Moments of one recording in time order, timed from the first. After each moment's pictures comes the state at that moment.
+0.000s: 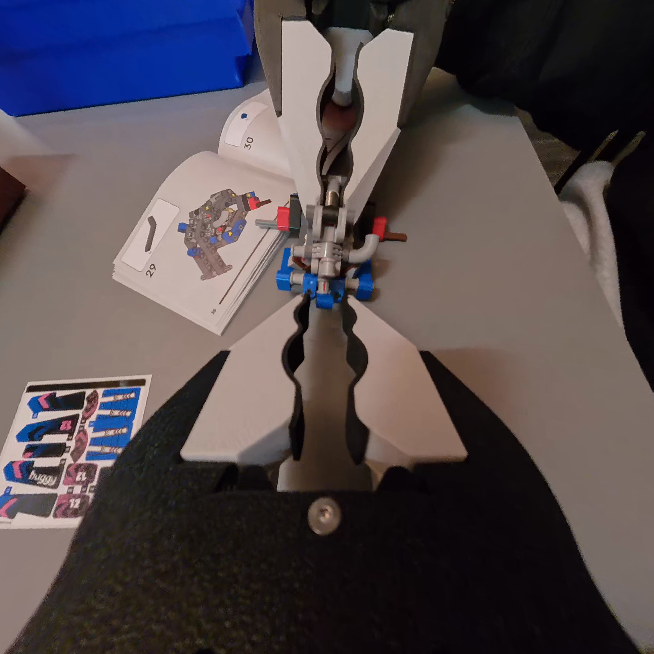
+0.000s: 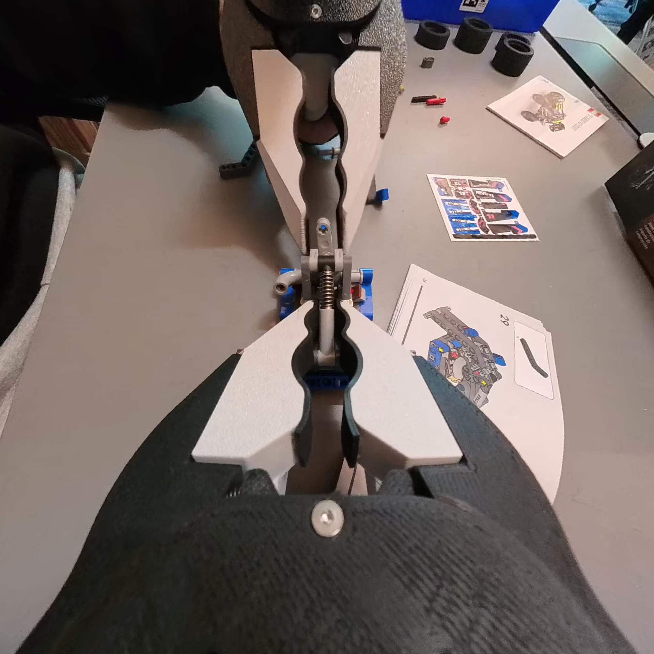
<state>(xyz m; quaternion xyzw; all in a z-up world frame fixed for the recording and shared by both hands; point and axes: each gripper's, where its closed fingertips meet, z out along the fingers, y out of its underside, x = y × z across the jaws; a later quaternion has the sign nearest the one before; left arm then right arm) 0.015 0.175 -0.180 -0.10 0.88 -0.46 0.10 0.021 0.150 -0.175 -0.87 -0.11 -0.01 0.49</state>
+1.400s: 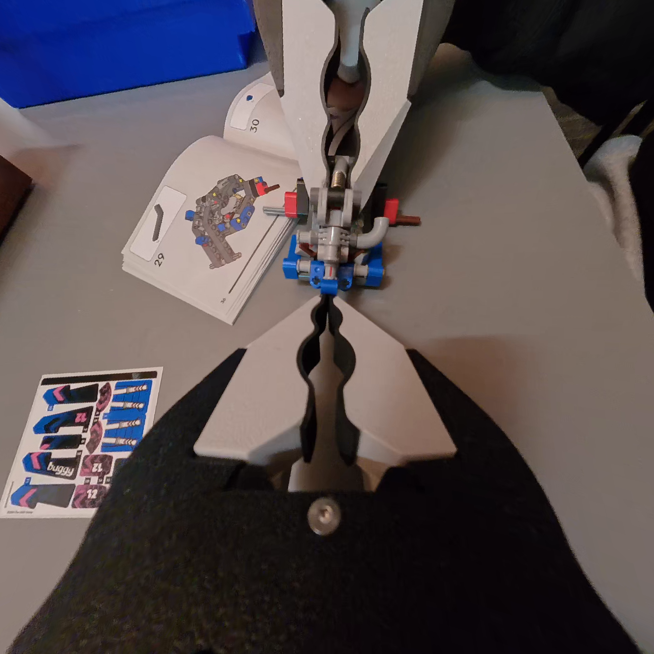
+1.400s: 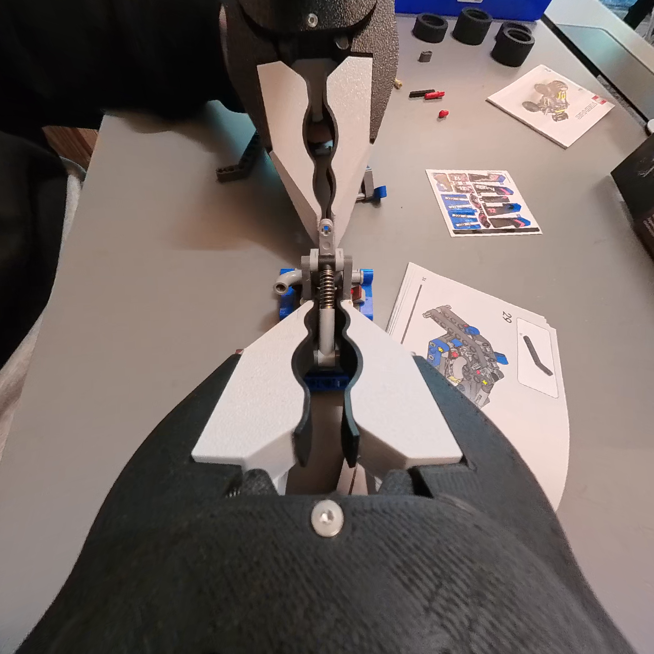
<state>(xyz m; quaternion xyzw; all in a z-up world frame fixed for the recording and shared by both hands) 0.021 0.179 -0.186 -0.09 0.89 -0.44 0.11 0.023 0.151 -0.176 -0.87 -0.10 0.00 0.48</state>
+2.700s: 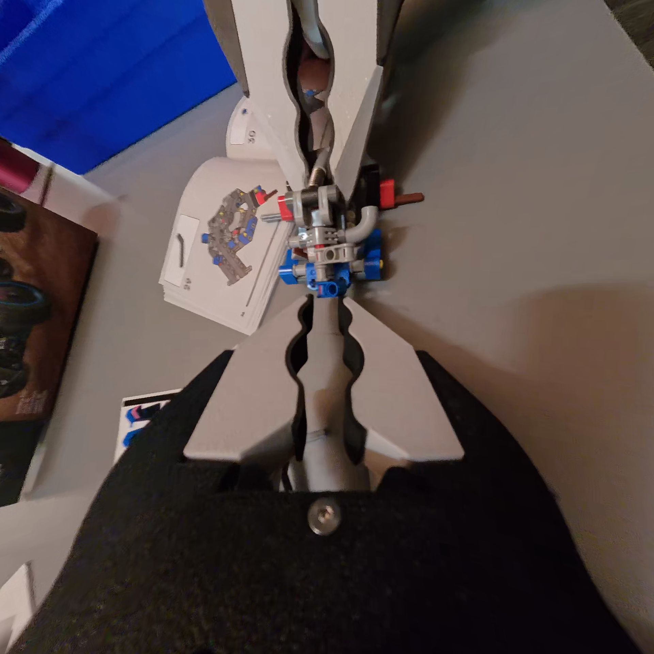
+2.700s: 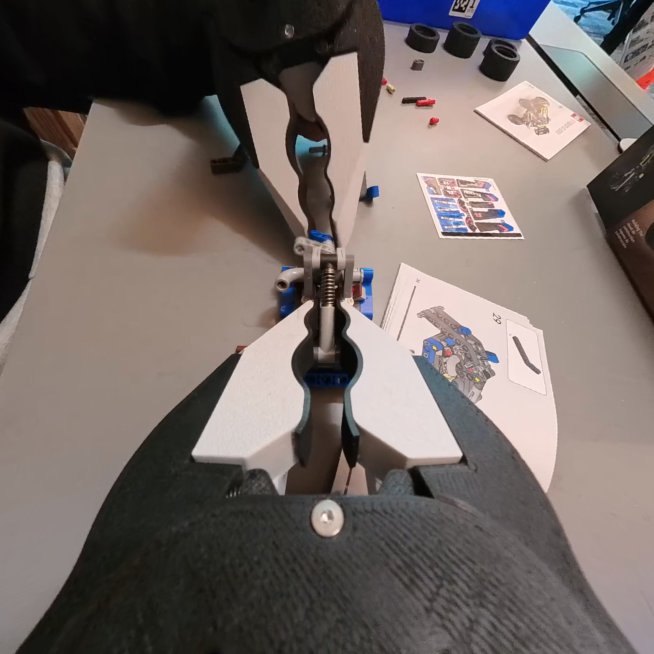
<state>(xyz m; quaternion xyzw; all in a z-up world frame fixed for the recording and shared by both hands) 0.028 0.177 -0.187 -0.01 0.89 -0.39 0.22 0.027 0.146 -0.175 -0.86 -0.11 -0.03 0.49</state>
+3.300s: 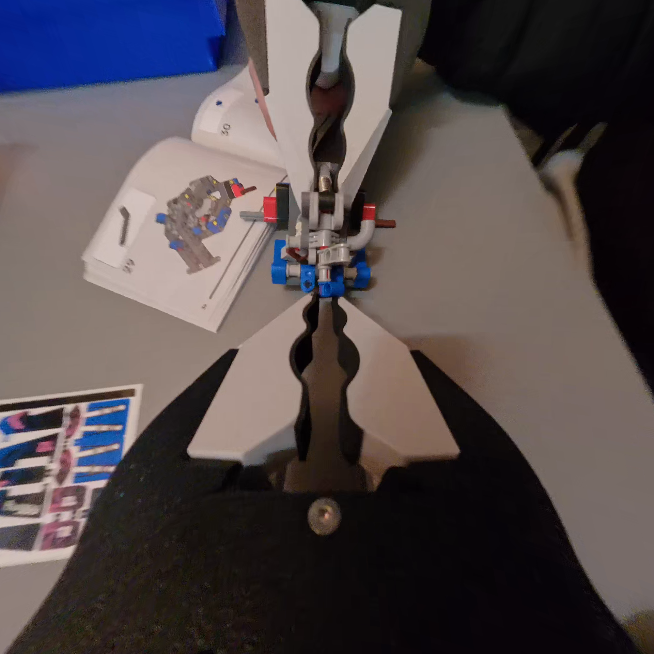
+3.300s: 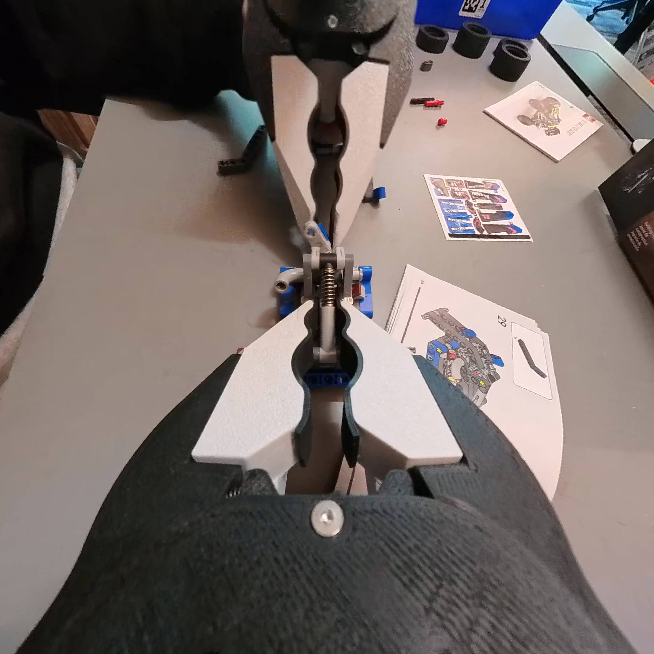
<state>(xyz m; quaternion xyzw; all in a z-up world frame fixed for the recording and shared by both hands) 0.015 0.175 -0.185 -0.08 0.89 -0.45 0.05 0.025 0.146 -0.175 -0.86 -0.12 -0.02 0.49</state>
